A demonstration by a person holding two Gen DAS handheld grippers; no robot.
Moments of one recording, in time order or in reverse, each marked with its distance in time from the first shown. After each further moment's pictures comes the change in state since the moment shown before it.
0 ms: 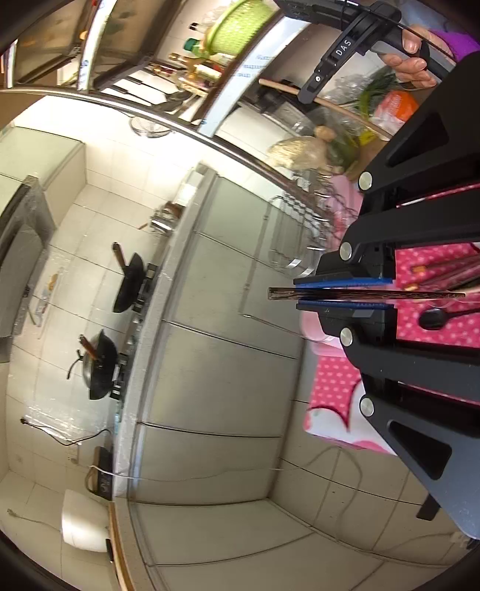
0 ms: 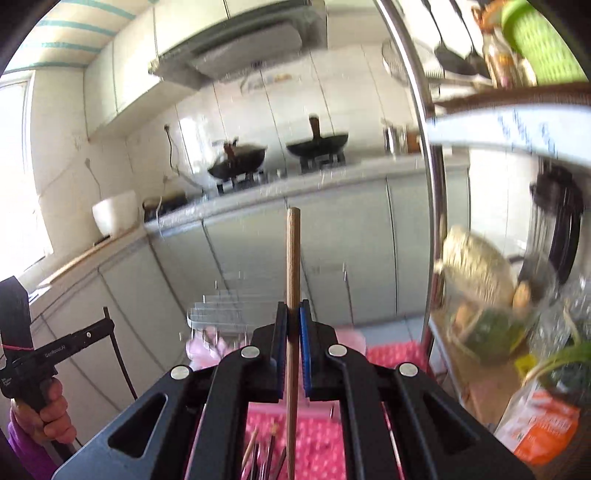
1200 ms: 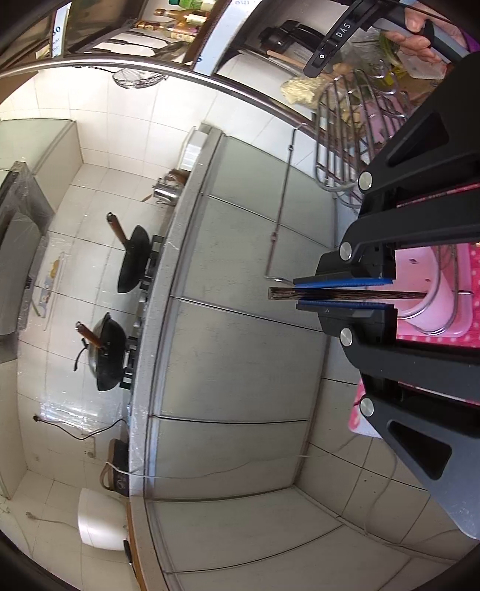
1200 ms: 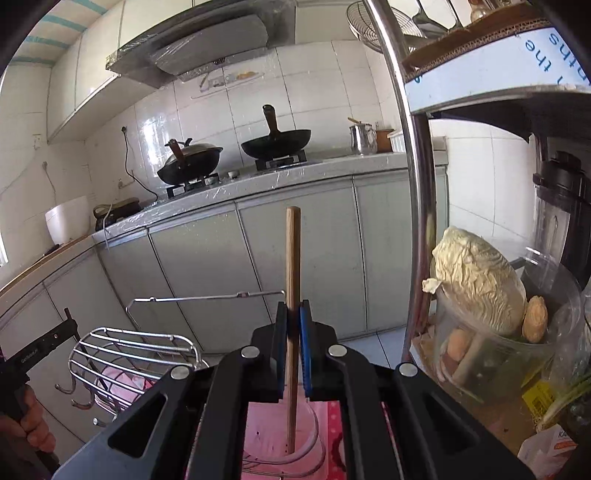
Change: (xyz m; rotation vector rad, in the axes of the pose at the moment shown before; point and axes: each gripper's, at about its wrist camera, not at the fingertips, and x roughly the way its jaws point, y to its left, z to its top) left arm 0.123 0.019 -0.004 0.050 -0.043 0.123; right arm 0.131 -0.057 -0.011 0.022 0.009 -0.142
